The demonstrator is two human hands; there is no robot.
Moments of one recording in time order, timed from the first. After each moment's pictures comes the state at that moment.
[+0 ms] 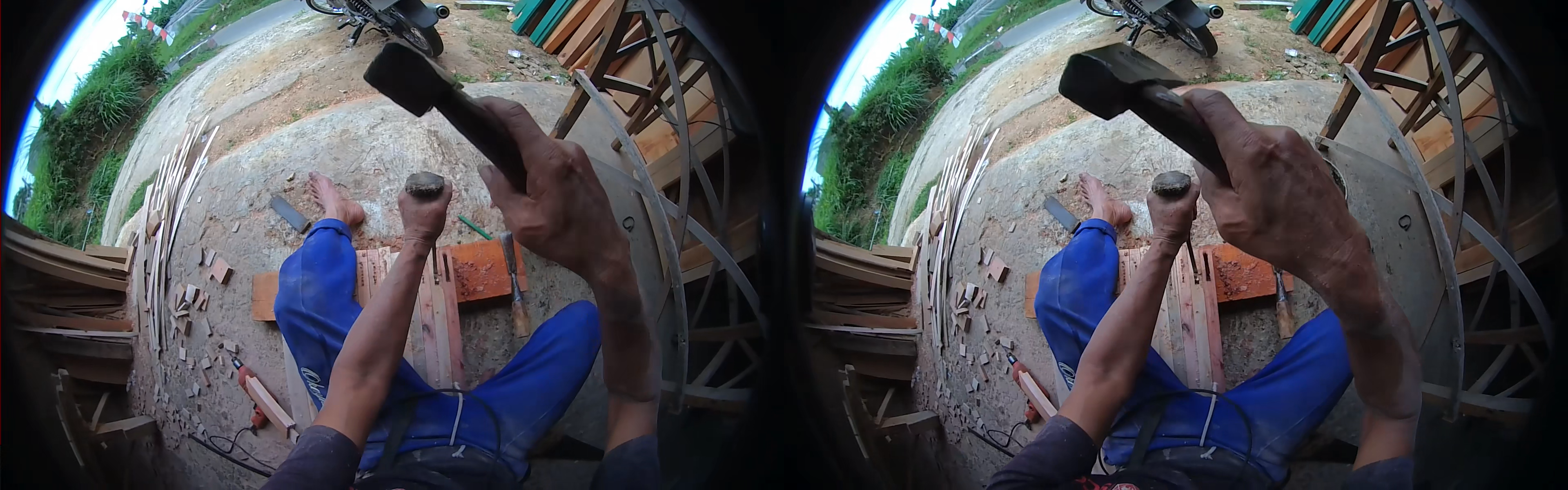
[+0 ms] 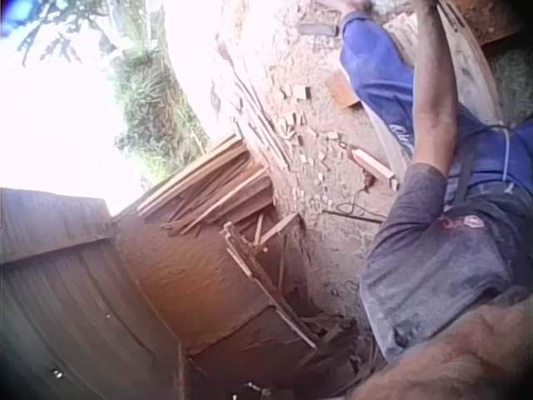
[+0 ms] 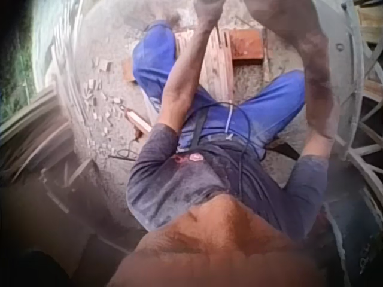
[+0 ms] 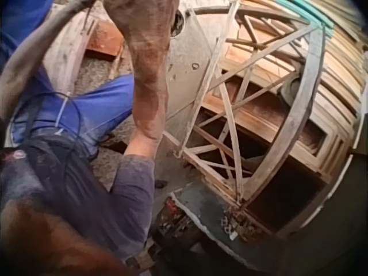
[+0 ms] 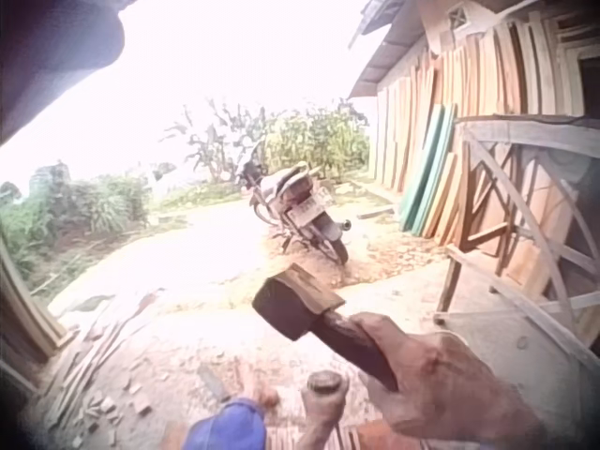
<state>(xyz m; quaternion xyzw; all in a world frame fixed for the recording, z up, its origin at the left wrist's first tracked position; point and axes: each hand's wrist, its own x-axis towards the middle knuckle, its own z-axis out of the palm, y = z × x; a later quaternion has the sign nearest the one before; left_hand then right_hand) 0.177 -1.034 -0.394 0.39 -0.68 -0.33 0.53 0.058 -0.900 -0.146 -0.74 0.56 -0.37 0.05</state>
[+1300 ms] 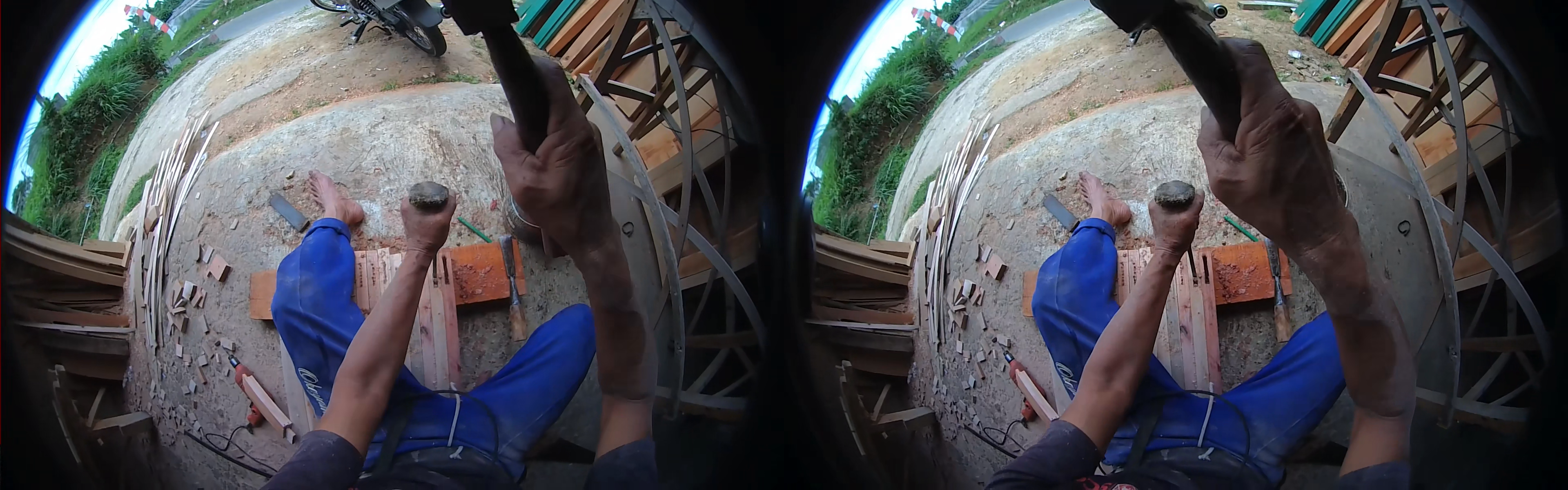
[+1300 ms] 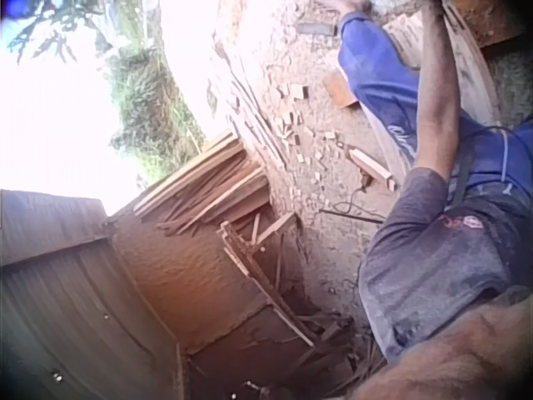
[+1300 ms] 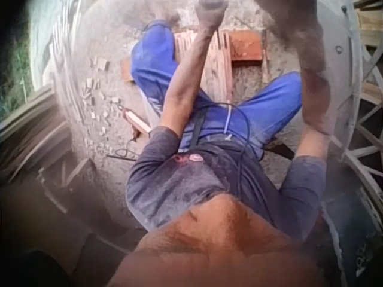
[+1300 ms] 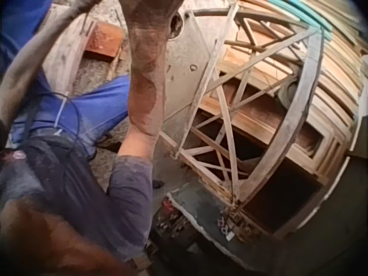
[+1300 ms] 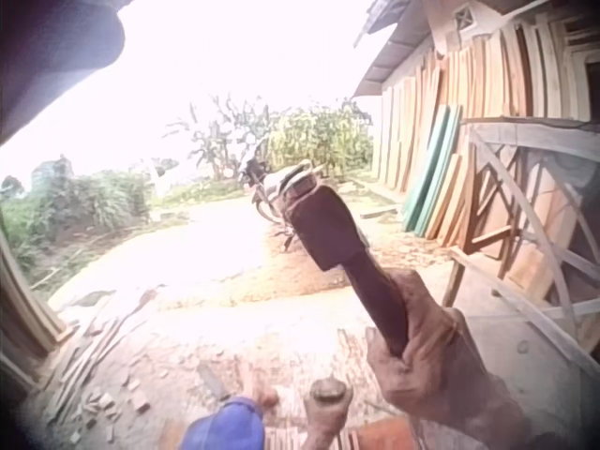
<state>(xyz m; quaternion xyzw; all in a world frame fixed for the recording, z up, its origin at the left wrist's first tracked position) 0.165 -1.024 -0.405 0.36 -0.68 -0.34 0.55 0.055 -0.922 -0.139 -0.69 0.53 -0.50 -0.01</state>
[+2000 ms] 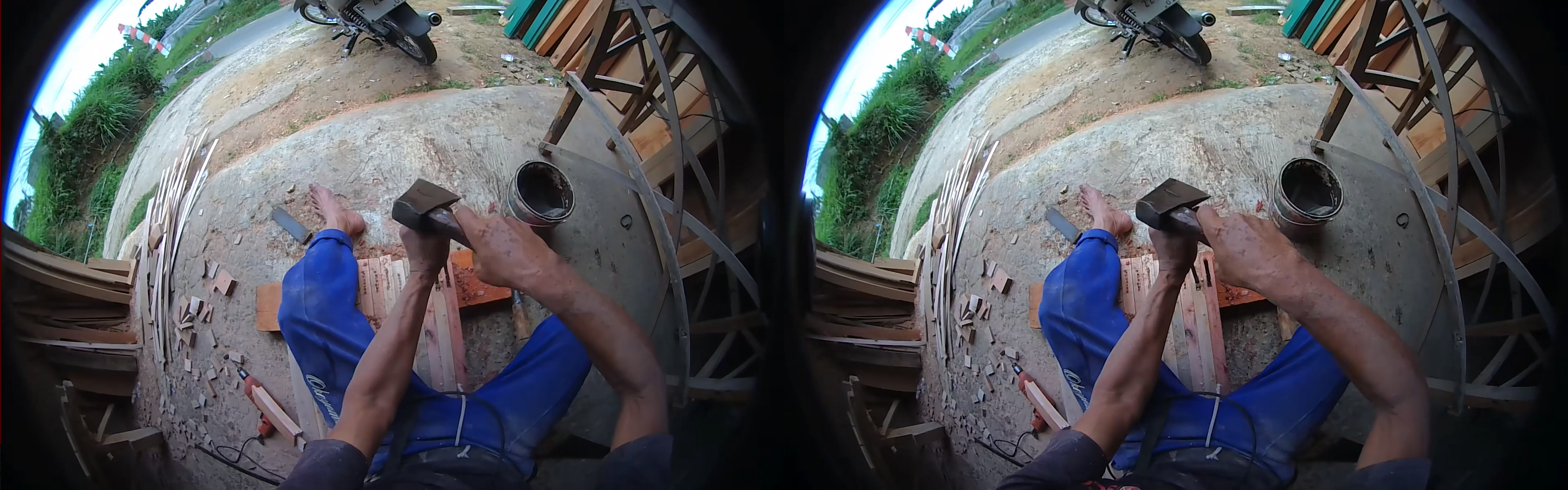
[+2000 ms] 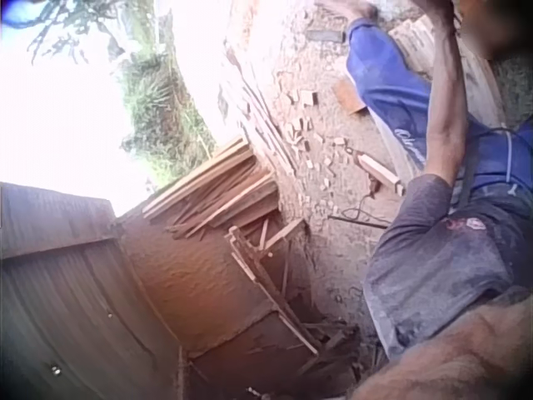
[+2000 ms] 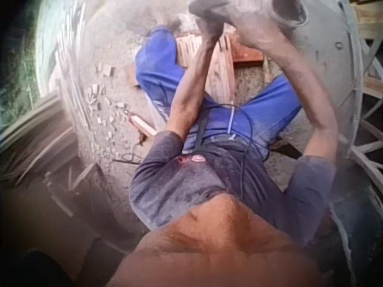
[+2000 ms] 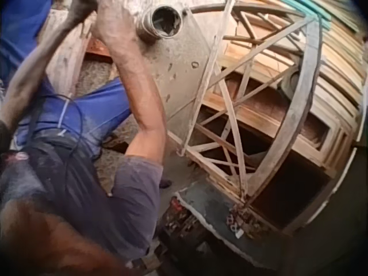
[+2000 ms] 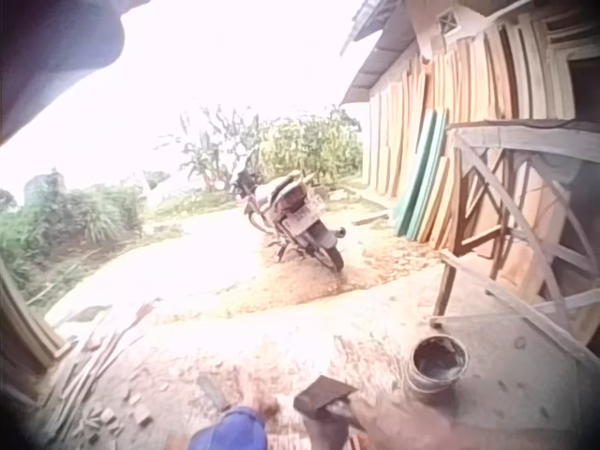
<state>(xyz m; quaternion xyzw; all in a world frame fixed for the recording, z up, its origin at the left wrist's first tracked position) 0.174 -0.990 -0.398 0.42 -0.66 -0.32 0.54 0.058 -0.902 -0.231 -0.72 0.68 0.00 0.17</state>
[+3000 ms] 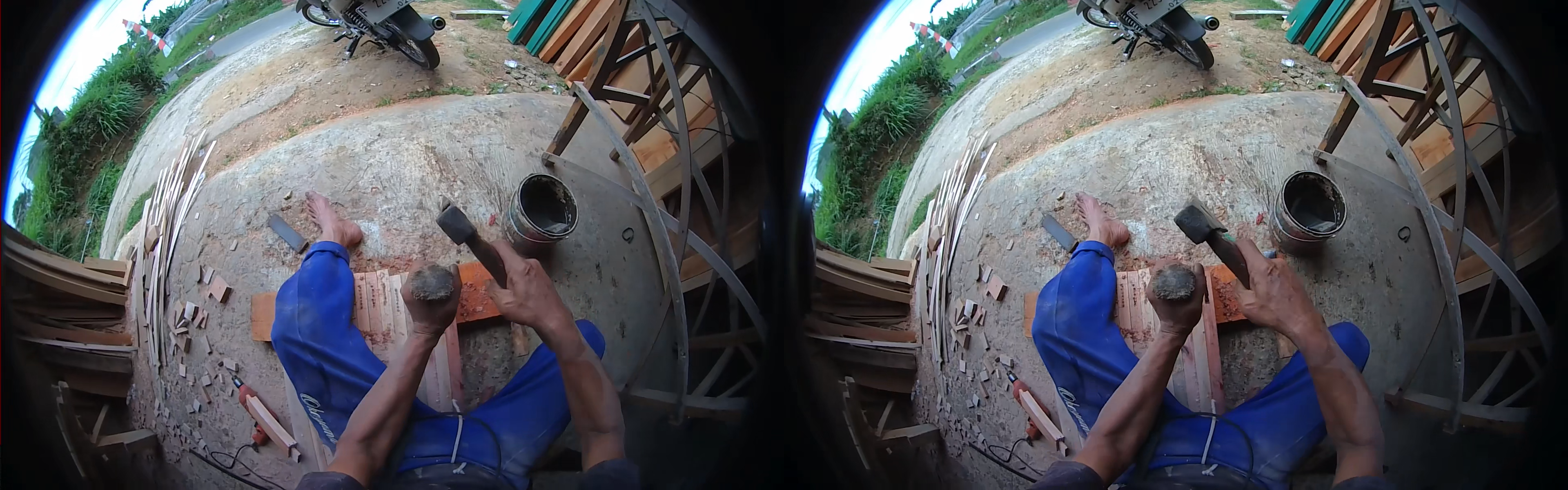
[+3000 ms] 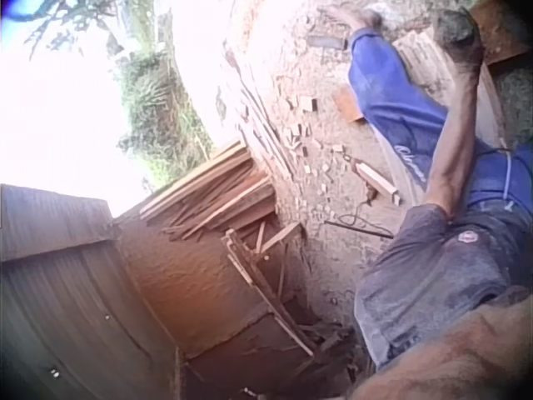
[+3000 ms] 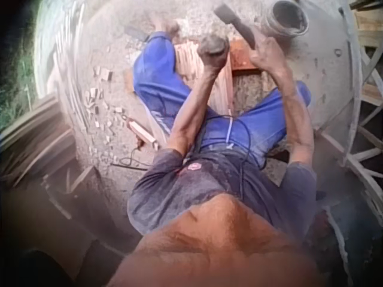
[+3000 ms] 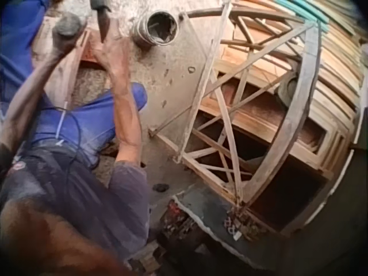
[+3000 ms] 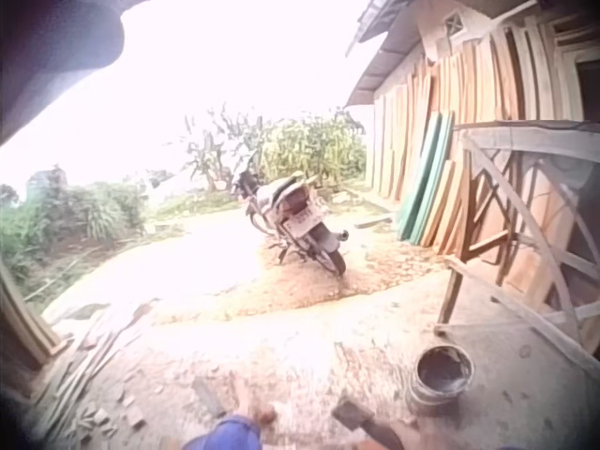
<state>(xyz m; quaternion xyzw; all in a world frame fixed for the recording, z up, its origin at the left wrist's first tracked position) 0.174 -0.923 -0.382 0.40 -0.65 -0.28 0.58 0.022 -0.863 -0.275 -0.59 0.72 -0.26 0.27</state>
